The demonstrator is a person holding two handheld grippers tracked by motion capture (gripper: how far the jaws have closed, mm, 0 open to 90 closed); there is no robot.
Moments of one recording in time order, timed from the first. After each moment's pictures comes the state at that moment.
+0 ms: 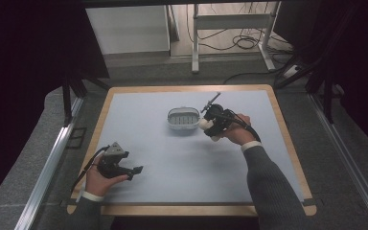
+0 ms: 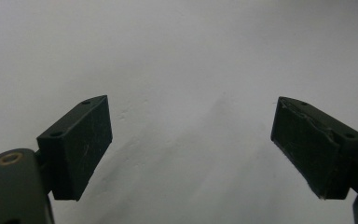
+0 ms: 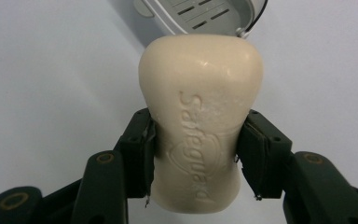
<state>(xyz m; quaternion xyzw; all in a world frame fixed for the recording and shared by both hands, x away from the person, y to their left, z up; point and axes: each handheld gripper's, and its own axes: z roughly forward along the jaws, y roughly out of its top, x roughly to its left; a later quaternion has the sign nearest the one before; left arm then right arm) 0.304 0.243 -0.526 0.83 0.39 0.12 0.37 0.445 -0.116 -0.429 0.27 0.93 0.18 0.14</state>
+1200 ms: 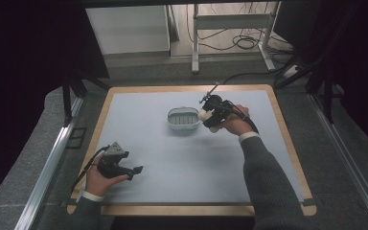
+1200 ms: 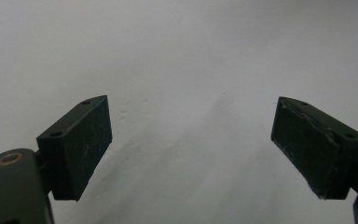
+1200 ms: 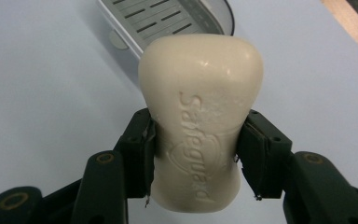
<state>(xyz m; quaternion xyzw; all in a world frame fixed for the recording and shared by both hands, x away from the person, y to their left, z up) 0.304 0.243 -0.526 0.83 0.39 0.12 0.37 0.467 -0.110 -0.413 0.28 0.93 0.19 0.15</state>
